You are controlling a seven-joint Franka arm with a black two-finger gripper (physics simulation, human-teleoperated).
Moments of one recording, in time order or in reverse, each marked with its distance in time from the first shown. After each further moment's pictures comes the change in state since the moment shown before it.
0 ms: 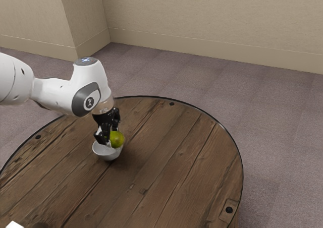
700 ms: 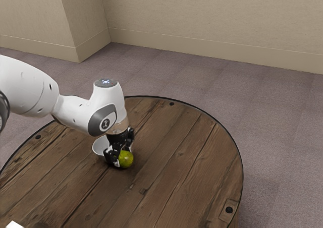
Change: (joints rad) arm -0.095 0.125 0.028 -0.011 -0.001 0.069 0.094
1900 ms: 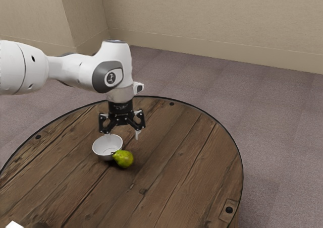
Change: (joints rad) arm -0.020 -0.081 -0.013 0.272 -0.052 -0.574 0.866
